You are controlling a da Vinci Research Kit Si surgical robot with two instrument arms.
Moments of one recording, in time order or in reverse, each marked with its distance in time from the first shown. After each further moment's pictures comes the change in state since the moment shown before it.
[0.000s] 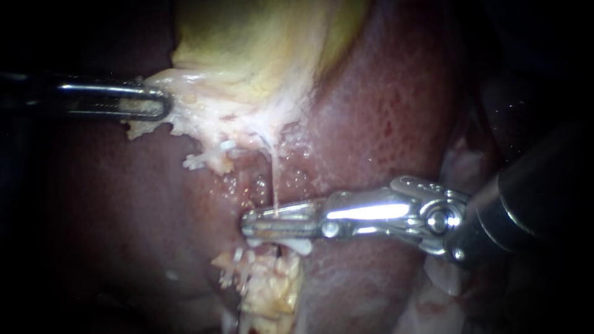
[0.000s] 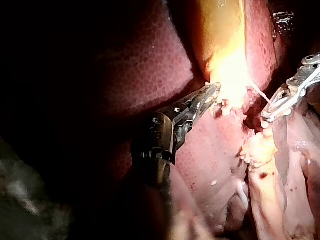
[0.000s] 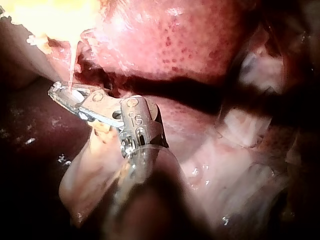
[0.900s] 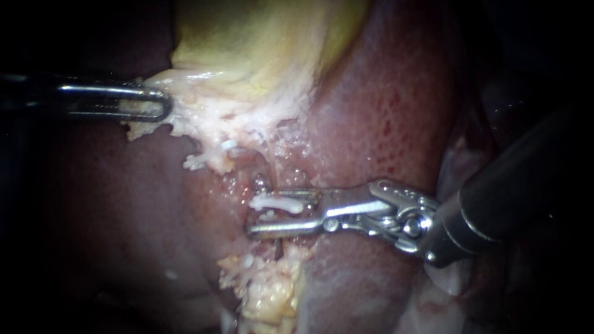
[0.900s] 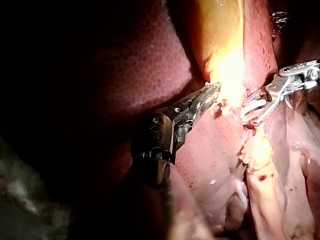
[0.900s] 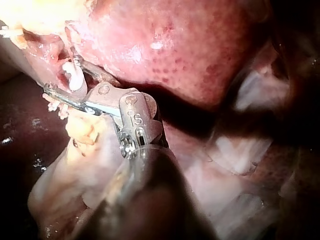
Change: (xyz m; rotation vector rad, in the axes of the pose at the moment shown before) right arm -0.003 0.009 0.001 -0.175 0.119 -0.182; left arm 0.000 0.000 0.000 0.001 0.000 0.000
